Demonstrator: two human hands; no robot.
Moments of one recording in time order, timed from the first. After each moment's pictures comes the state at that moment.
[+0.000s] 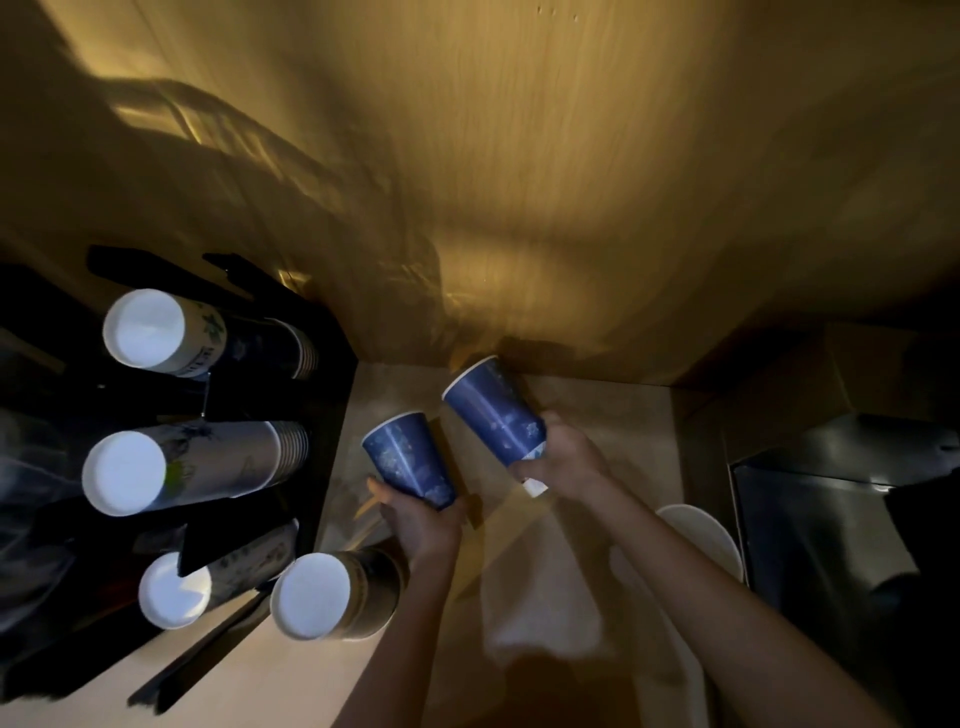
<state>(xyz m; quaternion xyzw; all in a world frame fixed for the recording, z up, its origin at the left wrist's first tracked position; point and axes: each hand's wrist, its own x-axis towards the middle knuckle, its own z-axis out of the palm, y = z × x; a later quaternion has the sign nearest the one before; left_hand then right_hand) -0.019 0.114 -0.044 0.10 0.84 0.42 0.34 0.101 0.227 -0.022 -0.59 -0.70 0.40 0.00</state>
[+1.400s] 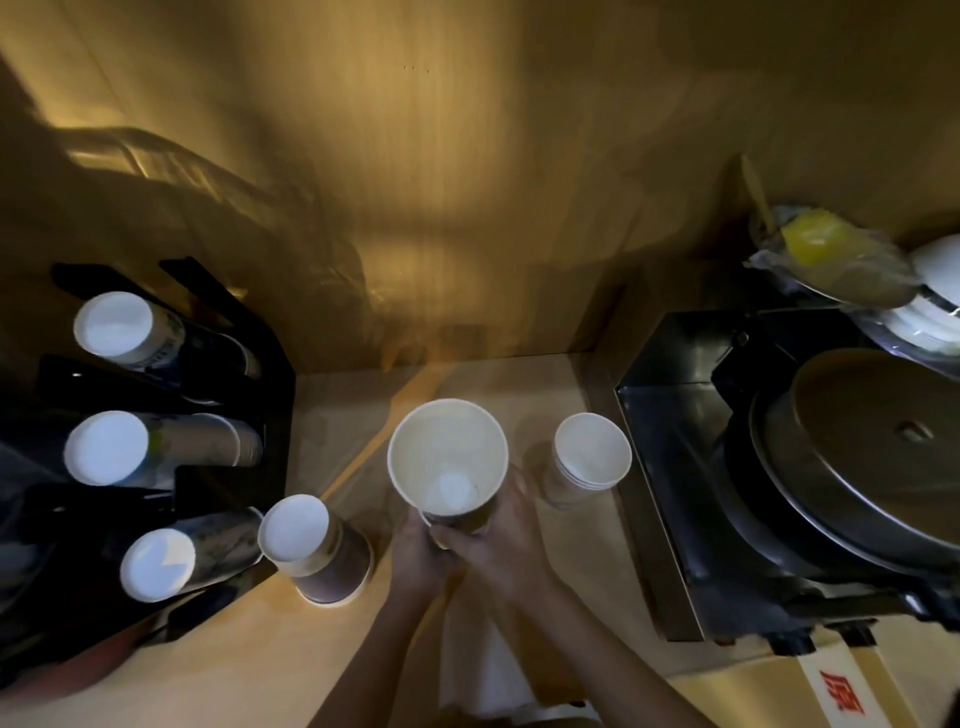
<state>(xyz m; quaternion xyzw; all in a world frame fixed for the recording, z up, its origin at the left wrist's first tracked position) 0.000 0.026 -0.060 0.52 0.68 0.36 0.38 0.109 0.038 0.033 -0.57 -0.63 0.40 0.33</state>
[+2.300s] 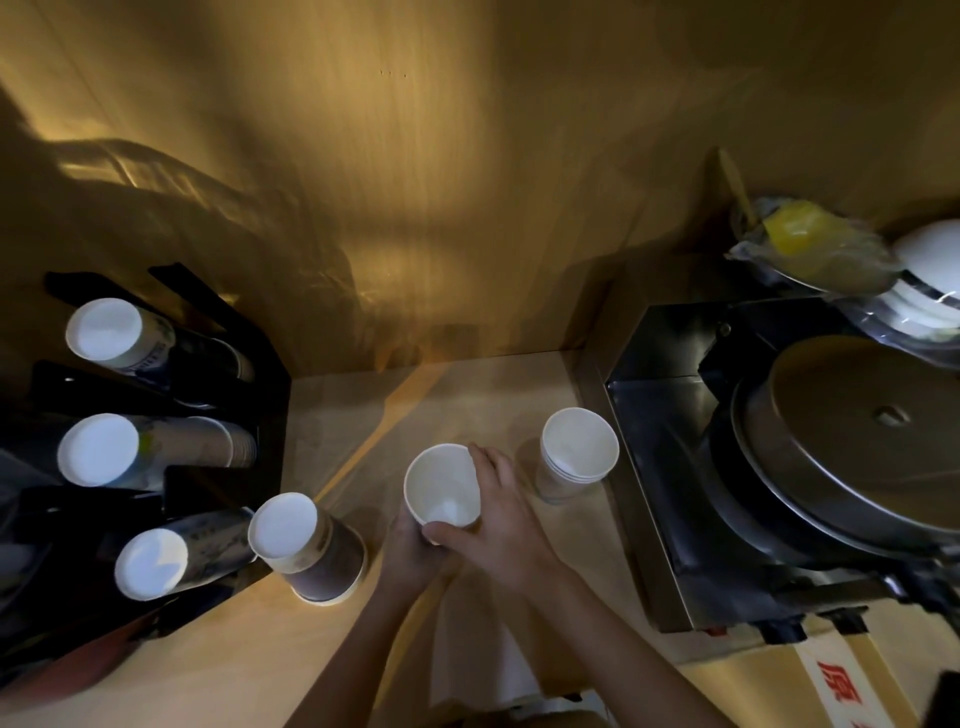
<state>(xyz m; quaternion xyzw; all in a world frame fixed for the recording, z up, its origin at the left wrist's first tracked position) 0.002 0.023 -0.047 0.51 0.66 0.37 0.42 0.129 0.043 0.035 -0.55 -0.71 0.39 0.20</state>
